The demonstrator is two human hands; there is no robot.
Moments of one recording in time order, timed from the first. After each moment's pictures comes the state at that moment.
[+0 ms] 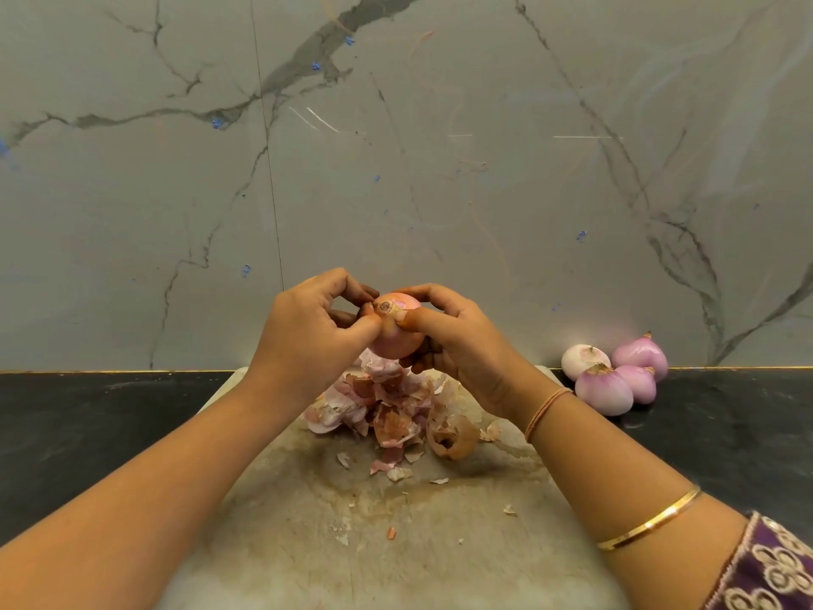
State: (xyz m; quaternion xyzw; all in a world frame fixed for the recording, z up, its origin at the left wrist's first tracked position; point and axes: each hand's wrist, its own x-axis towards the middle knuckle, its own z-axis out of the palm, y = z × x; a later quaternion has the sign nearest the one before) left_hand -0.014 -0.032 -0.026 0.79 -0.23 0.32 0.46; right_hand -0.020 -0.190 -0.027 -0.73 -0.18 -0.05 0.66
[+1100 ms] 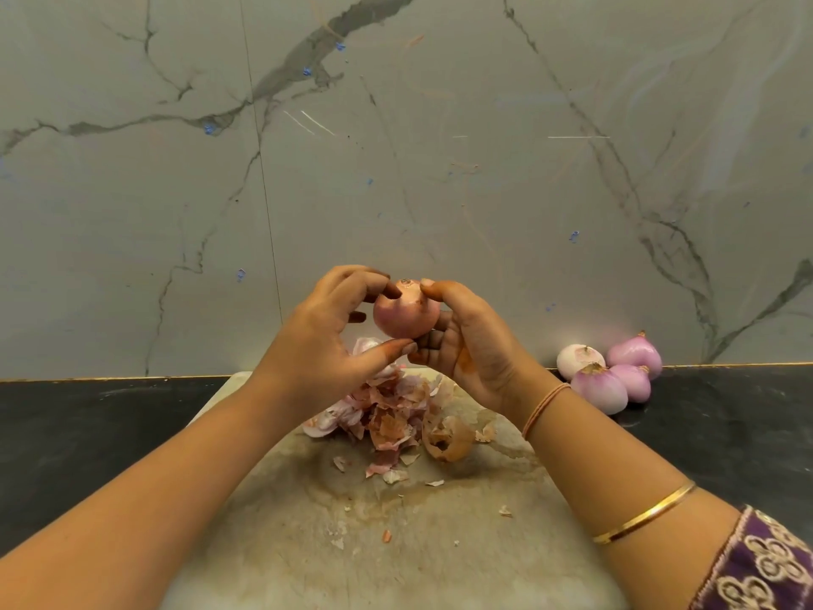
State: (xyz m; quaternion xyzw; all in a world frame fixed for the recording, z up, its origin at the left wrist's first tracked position) left_hand -0.004 -0.028 -0.032 0.78 -0.39 0.32 0.37; right_hand -0.014 -0.192 -0.026 -0.63 -0.11 -0.01 0.77
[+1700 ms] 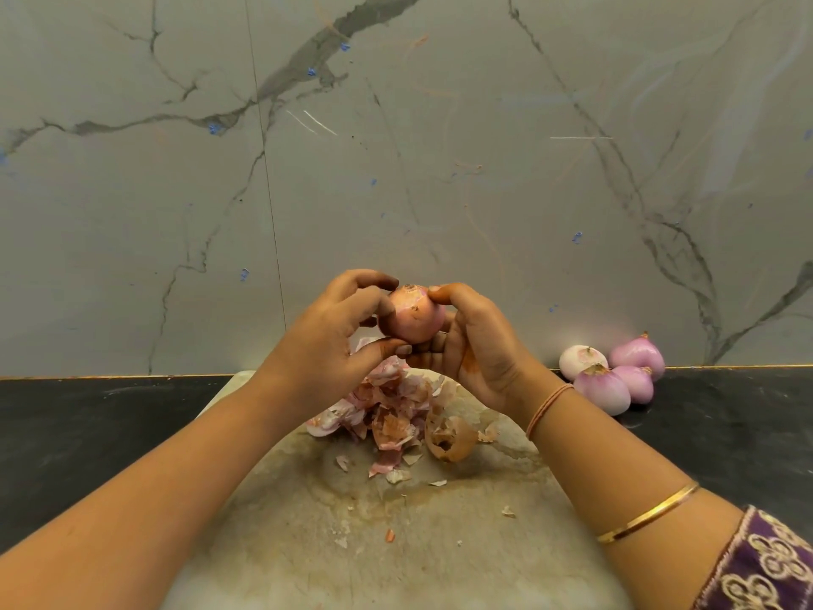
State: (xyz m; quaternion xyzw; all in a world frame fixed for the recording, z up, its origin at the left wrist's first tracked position) left_hand -0.002 -0.026 -0.033 0.80 -0.40 0.29 0.35; right_hand -0.012 -0.194 -0.027 -0.64 -0.11 0.01 0.76
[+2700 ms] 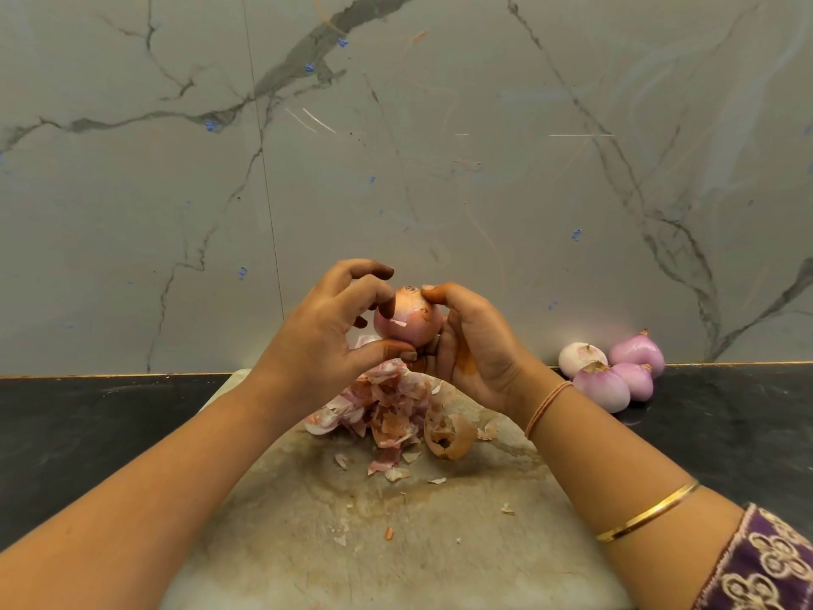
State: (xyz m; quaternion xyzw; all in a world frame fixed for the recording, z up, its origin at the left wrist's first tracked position) left_hand 0.000 -0.023 -0.033 0.79 -0.41 0.32 0.33; right_hand -0.018 -0.192 -0.026 -0.60 -0.11 0.06 0.79
